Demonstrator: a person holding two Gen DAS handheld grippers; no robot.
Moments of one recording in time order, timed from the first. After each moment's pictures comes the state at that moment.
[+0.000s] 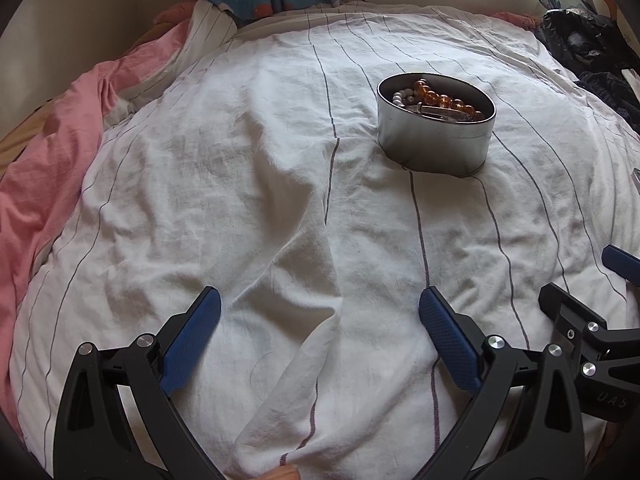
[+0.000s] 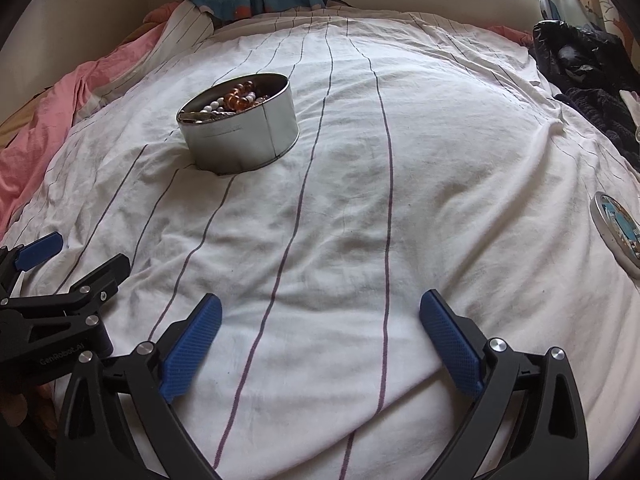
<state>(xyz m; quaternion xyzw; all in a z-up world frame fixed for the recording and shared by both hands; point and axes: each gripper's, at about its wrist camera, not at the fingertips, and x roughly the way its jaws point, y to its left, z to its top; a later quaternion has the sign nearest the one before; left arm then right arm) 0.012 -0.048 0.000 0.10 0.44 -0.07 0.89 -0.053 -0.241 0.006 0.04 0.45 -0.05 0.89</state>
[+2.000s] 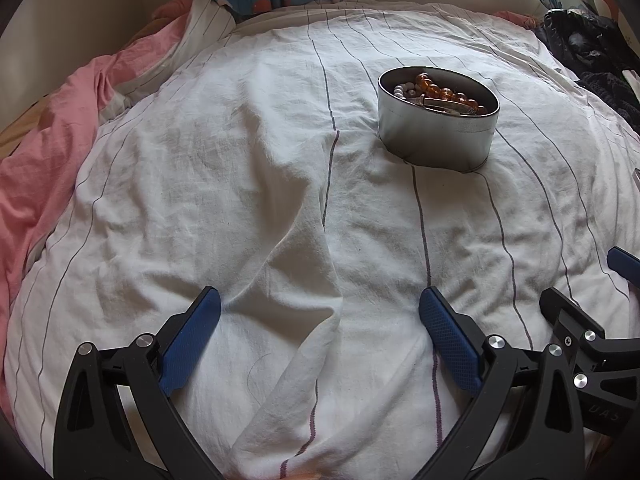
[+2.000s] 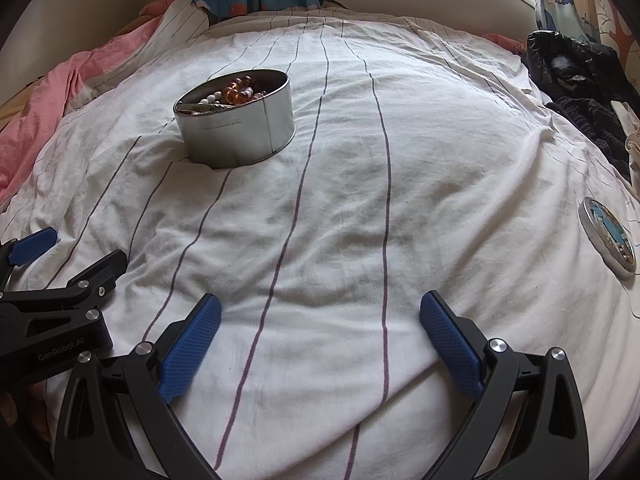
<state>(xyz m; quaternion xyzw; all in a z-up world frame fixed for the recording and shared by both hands) 0.014 -0.049 -0.008 0.09 0.44 -0.08 0.89 -0.055 -0.234 0.006 0.02 0.45 -0.07 0.89</state>
